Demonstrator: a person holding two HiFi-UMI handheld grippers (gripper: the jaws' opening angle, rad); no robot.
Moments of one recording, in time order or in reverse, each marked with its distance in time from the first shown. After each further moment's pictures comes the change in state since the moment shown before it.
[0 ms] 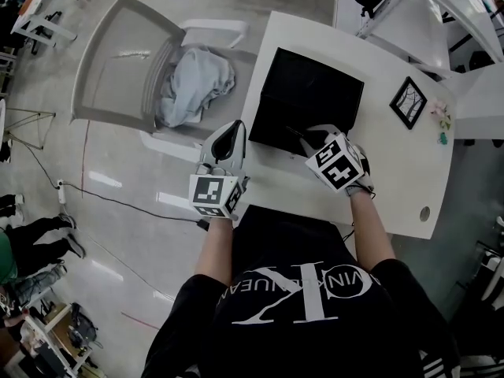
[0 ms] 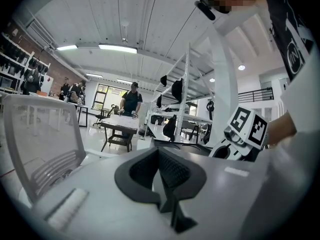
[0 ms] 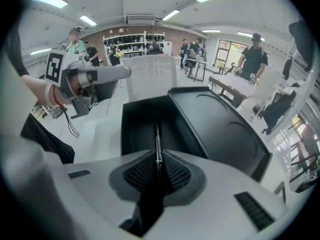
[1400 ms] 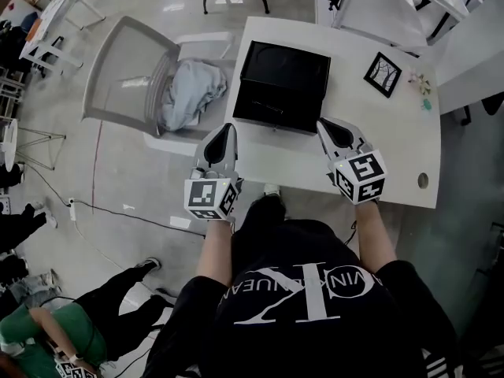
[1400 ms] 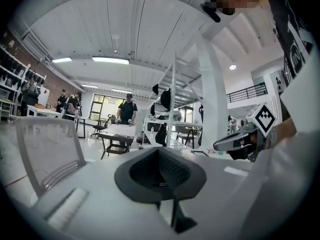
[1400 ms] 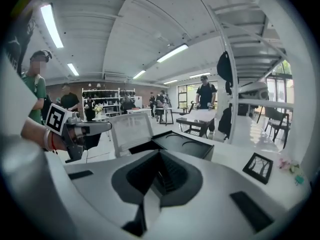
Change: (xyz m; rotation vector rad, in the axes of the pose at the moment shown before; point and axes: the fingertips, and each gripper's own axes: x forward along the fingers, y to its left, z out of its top) left arm -0.071 -0.073 0.028 0.084 -0.077 -0.012; right arm -0.161 0.013 -0.026 0.317 -0.617 -0.286
